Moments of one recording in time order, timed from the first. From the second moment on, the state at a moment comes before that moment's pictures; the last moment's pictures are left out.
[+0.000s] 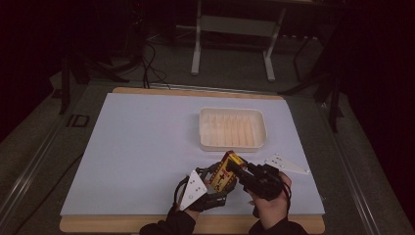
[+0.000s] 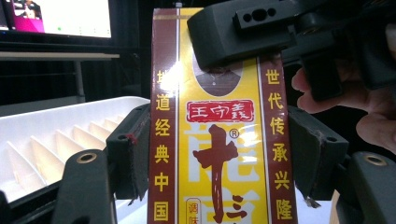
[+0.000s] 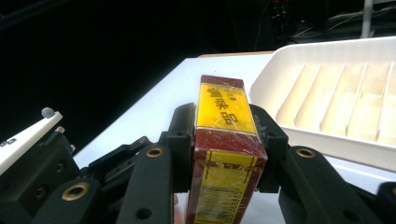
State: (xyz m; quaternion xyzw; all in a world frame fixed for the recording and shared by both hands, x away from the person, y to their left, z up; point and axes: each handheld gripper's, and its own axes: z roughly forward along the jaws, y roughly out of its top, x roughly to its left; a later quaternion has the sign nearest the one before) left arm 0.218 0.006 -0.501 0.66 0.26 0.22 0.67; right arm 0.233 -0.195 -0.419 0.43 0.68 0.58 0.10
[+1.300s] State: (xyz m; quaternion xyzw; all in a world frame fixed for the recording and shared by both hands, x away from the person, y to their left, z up) left arm 0.227 0.034 -0.483 0.71 0.30 0.16 0.62; right arm 0.264 -0.198 -0.374 0.40 0.66 0.58 0.26
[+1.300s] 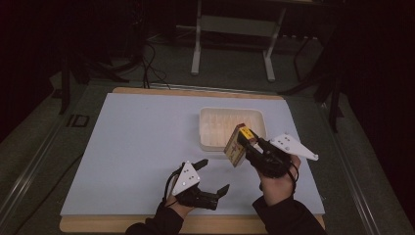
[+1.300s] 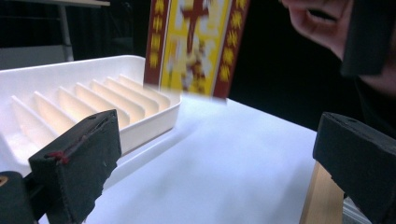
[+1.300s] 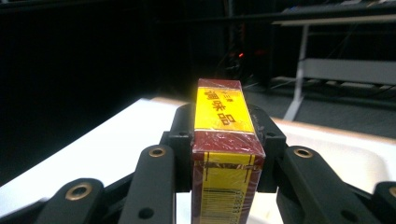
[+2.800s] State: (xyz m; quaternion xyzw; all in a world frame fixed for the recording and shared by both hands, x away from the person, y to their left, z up) left arm 0.228 0.059 -0.508 0.71 0.36 0.18 0.57; right arm 0.383 -0.166 -0.413 0.51 0.57 0.50 0.40
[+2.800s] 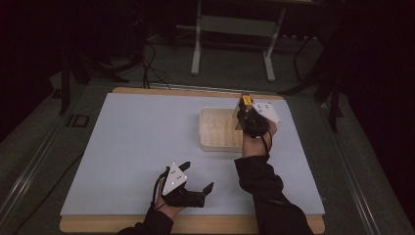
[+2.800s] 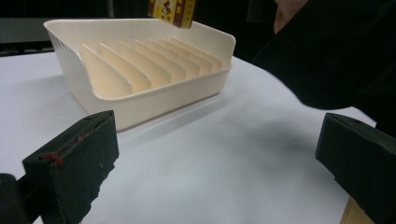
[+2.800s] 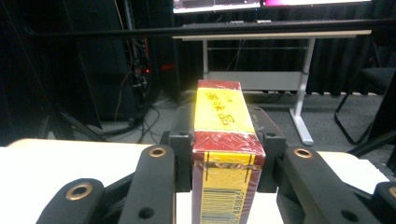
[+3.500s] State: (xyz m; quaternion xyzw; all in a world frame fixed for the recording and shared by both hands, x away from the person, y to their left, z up) left arm 0.226 0.058 -0.507 0.72 0.35 0.18 0.58; right arm 0.396 -0.165 -0.444 0.53 0.58 0.48 0.39
